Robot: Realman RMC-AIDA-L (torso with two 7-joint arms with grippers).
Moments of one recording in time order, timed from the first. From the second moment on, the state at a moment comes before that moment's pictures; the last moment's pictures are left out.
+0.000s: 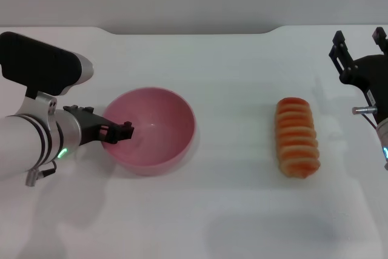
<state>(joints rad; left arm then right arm) -0.15 -2.06 1.90 1.51 -0.20 -0.78 -0.02 0.24 2.08 -2.26 -0.64 0.89 -0.98 -0.21</state>
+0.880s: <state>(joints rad) -0.19 -2.06 1.89 1.48 -0.24 -0.79 0.04 0.24 2.08 -2.26 -0.67 0.89 -0.98 -0.21</state>
